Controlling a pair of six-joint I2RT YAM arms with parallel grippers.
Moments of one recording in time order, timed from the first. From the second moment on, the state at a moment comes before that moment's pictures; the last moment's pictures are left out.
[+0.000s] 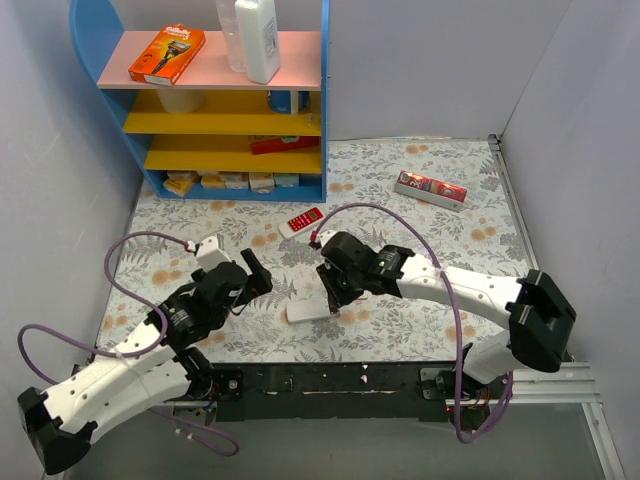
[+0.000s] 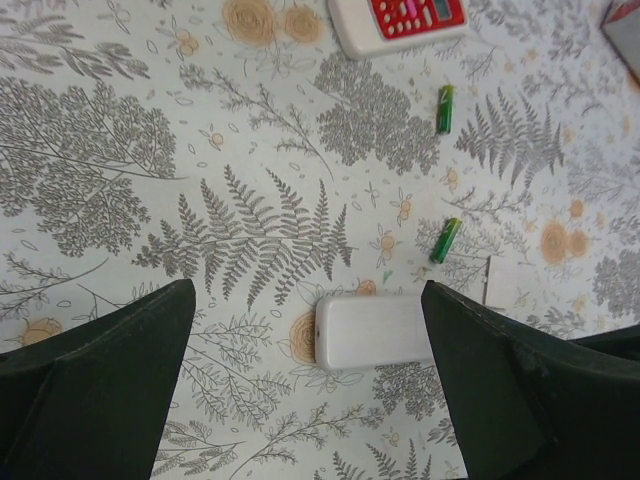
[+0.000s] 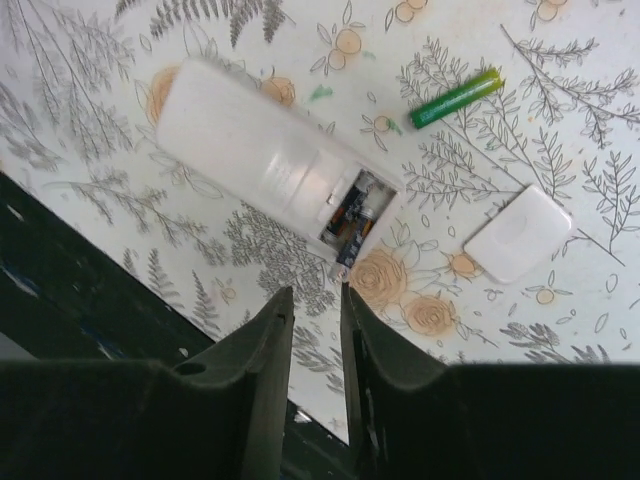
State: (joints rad) left arm -0.82 0.64 0.63 -0.65 -0.58 -0.95; right arm 1.06 1.51 1.11 -0.63 0.02 0.42
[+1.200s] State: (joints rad) left arm -0.82 1.14 0.54 -0.38 -0.22 -0.96; right arm 1.06 1.40 0.77 -0.29 -0.12 0.07
